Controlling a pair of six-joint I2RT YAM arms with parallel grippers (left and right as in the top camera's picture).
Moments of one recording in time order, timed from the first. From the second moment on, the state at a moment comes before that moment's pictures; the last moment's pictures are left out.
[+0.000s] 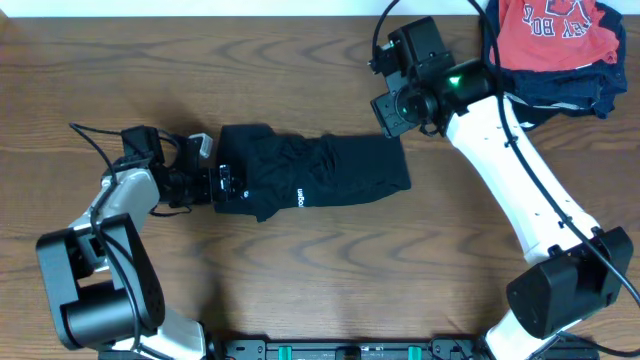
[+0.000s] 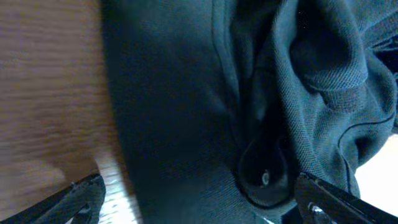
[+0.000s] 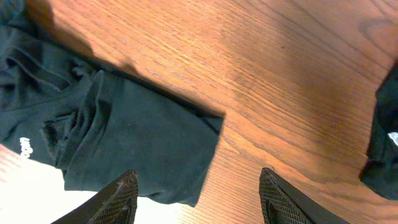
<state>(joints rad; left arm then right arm) 0.26 1.74 0.90 -0.53 0.62 0.20 0.41 1.81 1.72 -1.01 0.05 -0.06</state>
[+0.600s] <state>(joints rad) 0.26 1.76 0.90 -0.48 0.92 0.22 0.40 1.81 1.72 -1.01 0.05 -0.06</state>
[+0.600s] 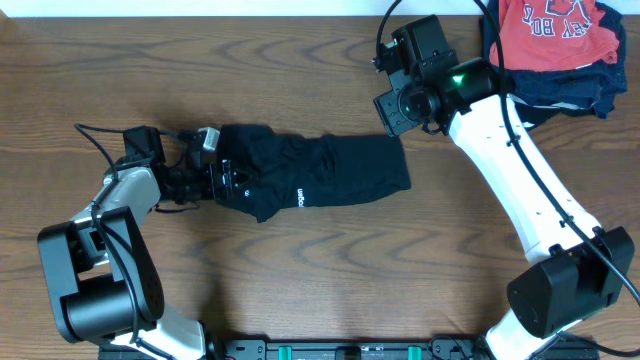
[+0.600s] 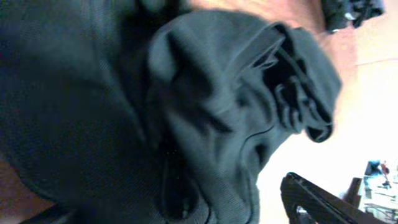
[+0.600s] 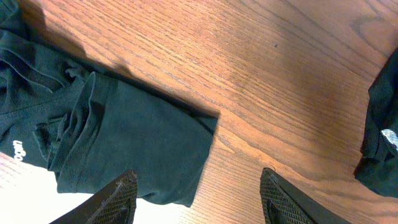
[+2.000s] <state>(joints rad) 0.16 1.56 0.90 -0.50 0.53 0.01 0.40 1.84 1.71 -0.97 -0.13 0.00</state>
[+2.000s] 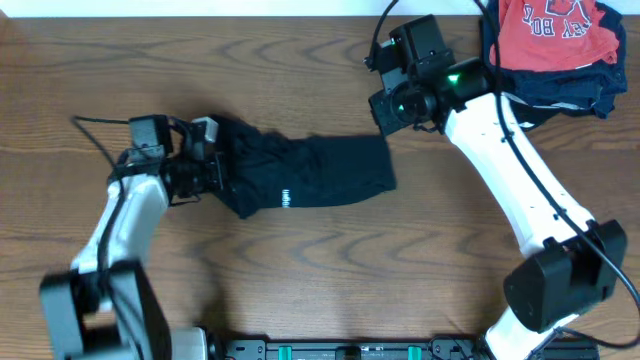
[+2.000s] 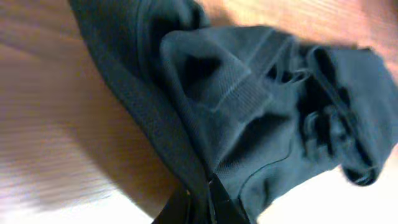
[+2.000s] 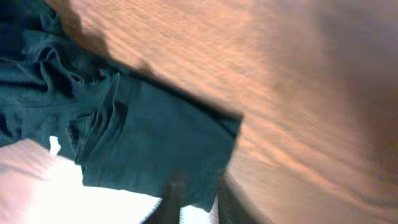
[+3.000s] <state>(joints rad) 0.09 1.36 0.97 -0.55 0.36 -0.02 0.31 2.30 1.69 -0.97 -0.75 0.01</state>
